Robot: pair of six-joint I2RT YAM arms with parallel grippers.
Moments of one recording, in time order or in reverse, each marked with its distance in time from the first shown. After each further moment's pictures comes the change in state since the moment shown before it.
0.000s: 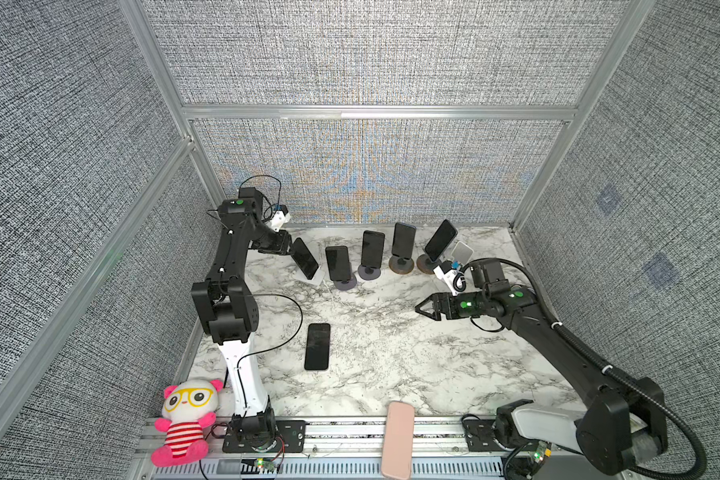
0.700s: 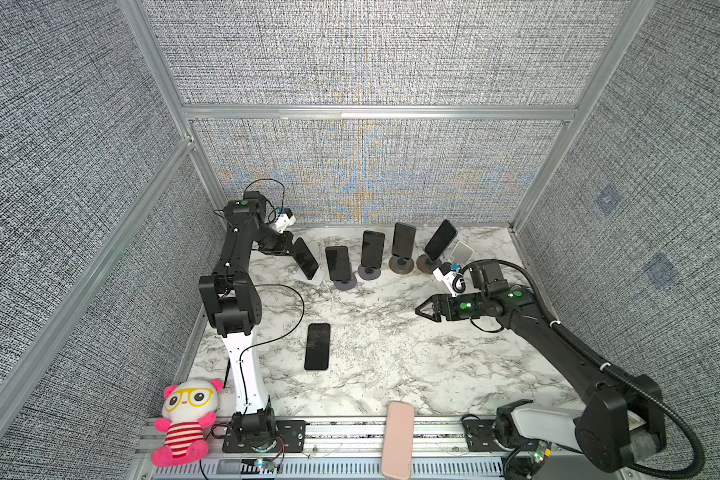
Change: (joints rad) left arm 0.000 0.083 0.043 -0.033 0.100 0.004; right arm 0.000 0.027 0.001 -0.012 -0.012 -0.005
